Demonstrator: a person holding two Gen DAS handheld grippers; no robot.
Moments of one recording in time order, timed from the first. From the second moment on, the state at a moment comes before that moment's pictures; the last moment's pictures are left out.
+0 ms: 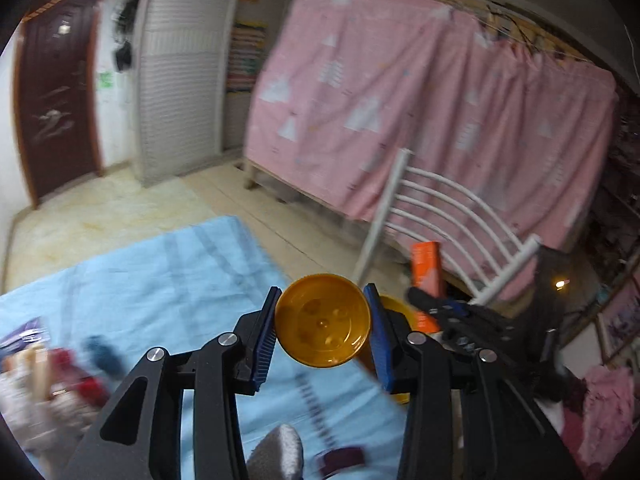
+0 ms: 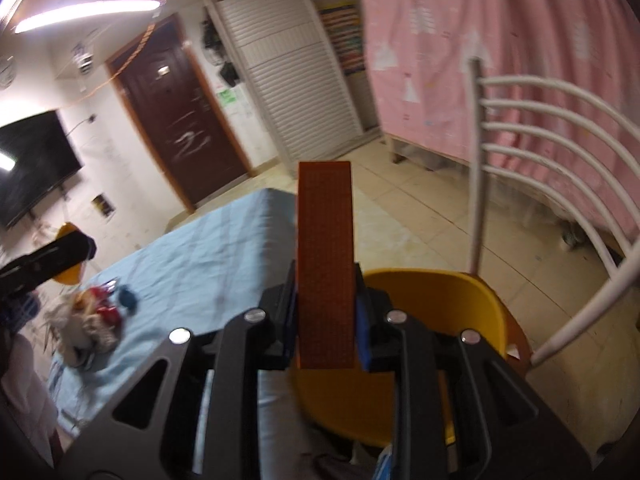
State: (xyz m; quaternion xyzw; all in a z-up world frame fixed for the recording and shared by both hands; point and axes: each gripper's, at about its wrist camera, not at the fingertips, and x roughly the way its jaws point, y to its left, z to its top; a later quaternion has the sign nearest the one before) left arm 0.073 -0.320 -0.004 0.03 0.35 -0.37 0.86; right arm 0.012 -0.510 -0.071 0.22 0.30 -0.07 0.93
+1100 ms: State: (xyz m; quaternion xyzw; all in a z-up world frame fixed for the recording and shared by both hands) left arm 0.093 -0.341 -0.038 0.00 0.40 -0.34 0.85; right arm 0.030 -0.508 -0.116 0.21 0.34 -0.09 0.91
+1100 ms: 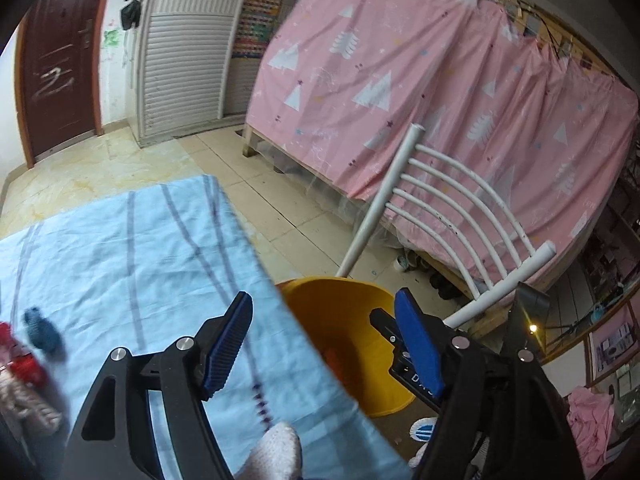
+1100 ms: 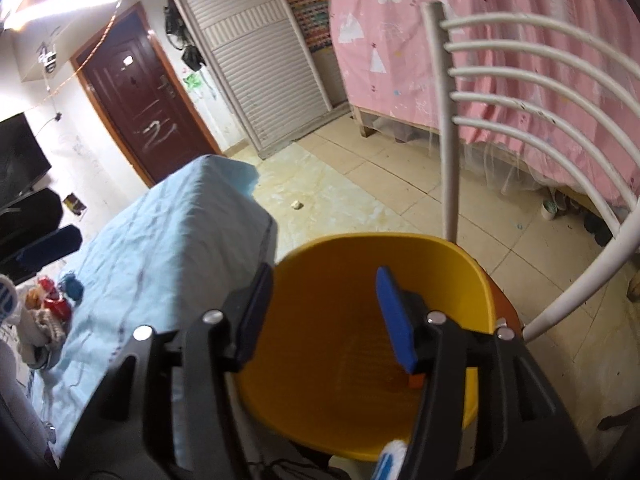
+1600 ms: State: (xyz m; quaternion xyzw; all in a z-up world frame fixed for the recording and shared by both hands) left arm 0.086 -0.246 0.002 -0.04 0.37 -0.31 0.88; right arm 0.032 -0.457 -0.060 0.15 0.31 -0.10 0.93
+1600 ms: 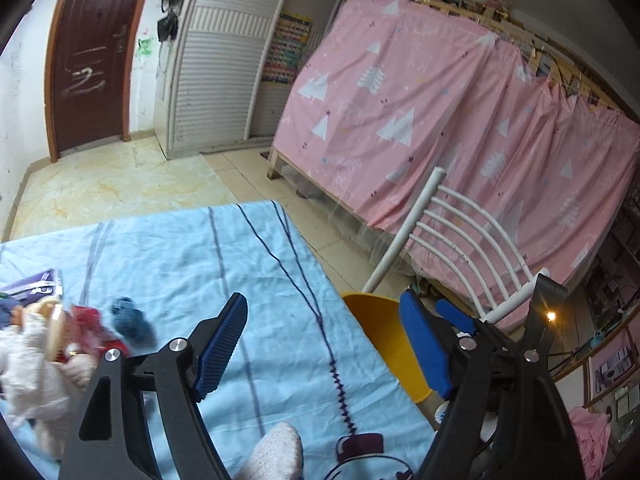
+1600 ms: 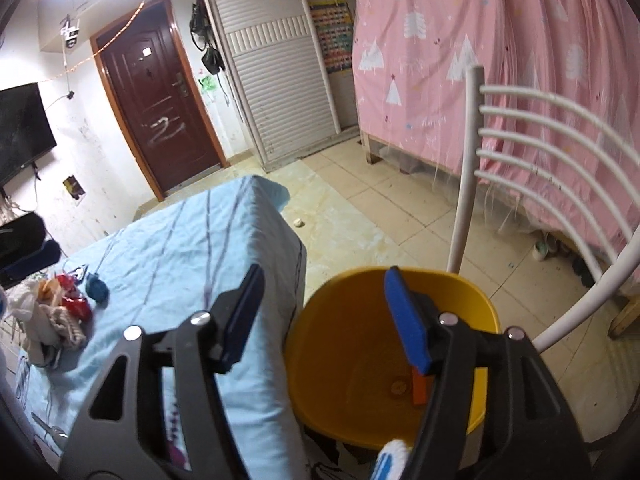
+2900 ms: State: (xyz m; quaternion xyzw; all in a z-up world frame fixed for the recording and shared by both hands) left arm 0.181 0.061 0.006 -0.09 0.34 -0.04 0.93; right arm 0.148 -0.252 -0.046 0.04 0.38 0.07 0.92
